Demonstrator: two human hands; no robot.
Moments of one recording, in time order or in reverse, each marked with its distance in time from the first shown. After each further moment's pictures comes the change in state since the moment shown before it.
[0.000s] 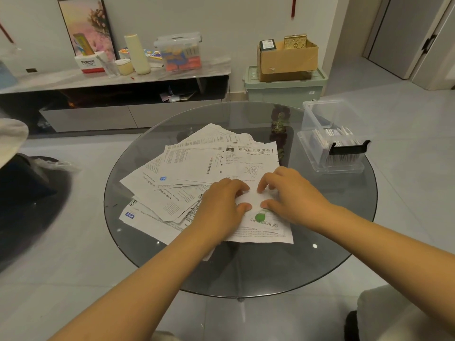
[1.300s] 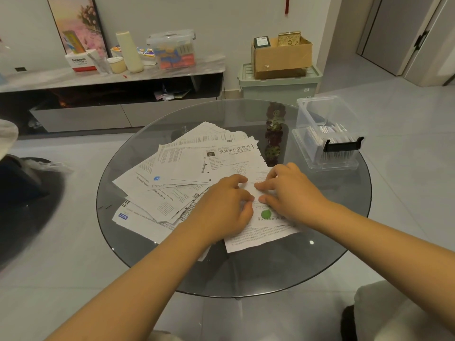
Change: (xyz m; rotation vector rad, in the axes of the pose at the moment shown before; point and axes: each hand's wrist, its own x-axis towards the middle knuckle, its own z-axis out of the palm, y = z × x) left_hand 0.002 0.006 -0.005 0.191 -0.090 0.240; right_hand 0.002 0.004 0.000 -0.117 0.009 0.034
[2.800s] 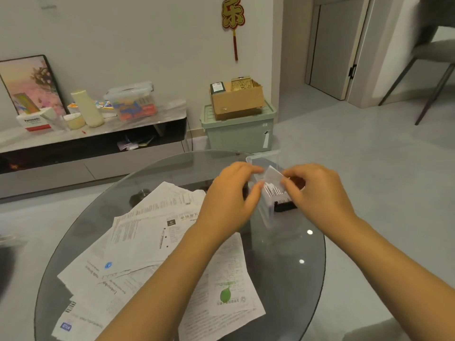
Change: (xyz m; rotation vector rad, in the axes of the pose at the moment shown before) left_hand 0.126 0.074 -0.044 -0.246 0.307 0.238; right_hand -0.007 0.077 -0.107 0.218 0.589 0.250
